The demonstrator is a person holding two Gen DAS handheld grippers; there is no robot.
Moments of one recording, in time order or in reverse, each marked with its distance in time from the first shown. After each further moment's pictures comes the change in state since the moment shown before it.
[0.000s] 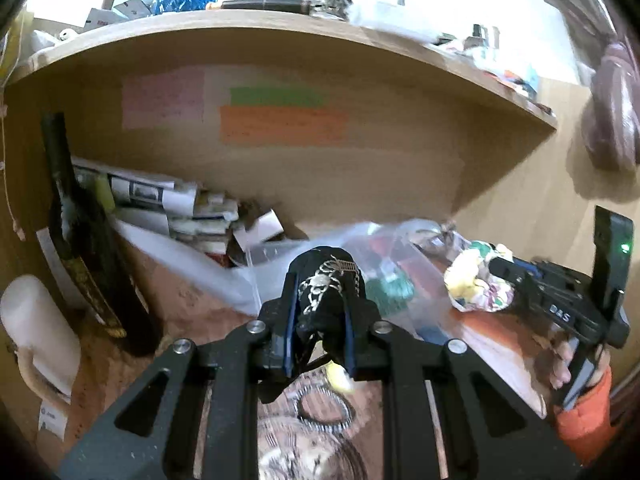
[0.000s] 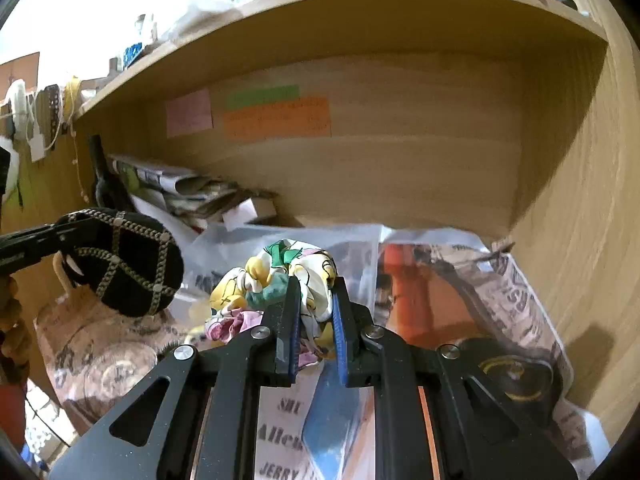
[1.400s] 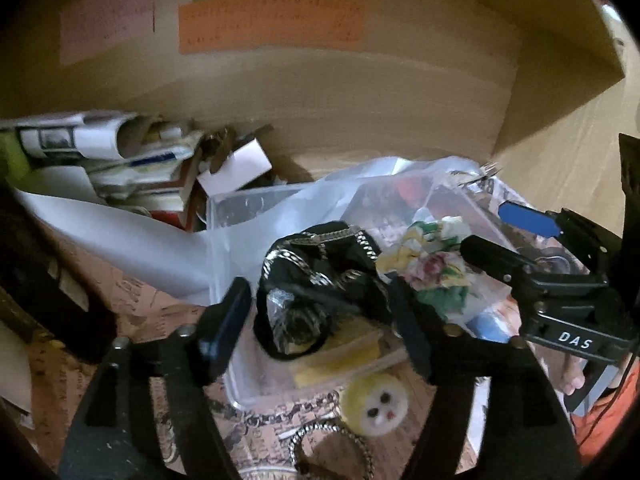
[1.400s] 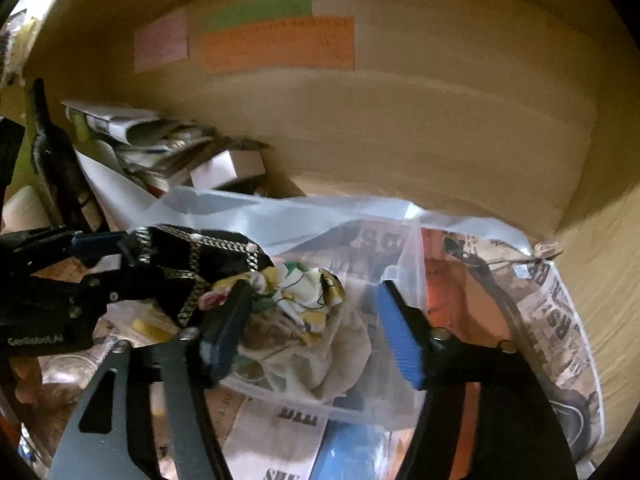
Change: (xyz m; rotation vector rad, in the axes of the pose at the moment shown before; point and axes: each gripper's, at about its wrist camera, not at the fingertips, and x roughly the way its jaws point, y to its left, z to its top) left arm 0.122 -0.005 -0.007 0.016 0.253 0.026; right arm 0.103 0.016 0.011 -0.076 0.174 -0.046
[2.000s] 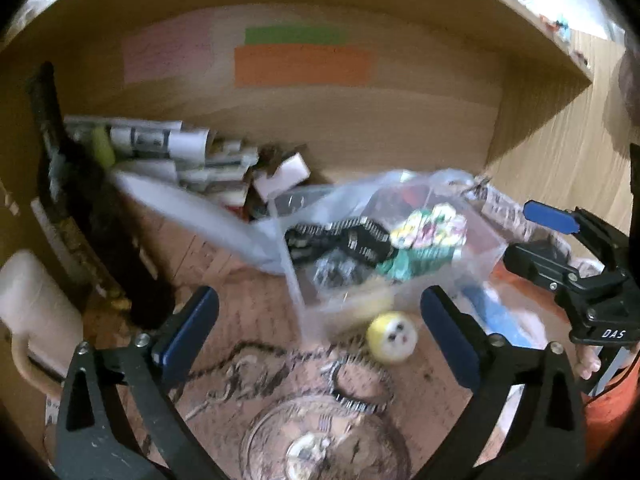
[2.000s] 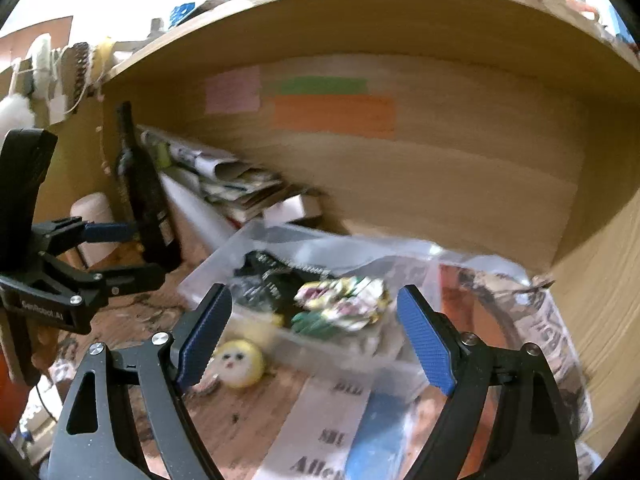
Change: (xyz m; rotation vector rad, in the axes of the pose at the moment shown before) left arm -0.080 0.021 -0.042 0.001 -0.062 0.056; right arm -0.071 0.037 -0.017 -0.061 -0.140 0.103
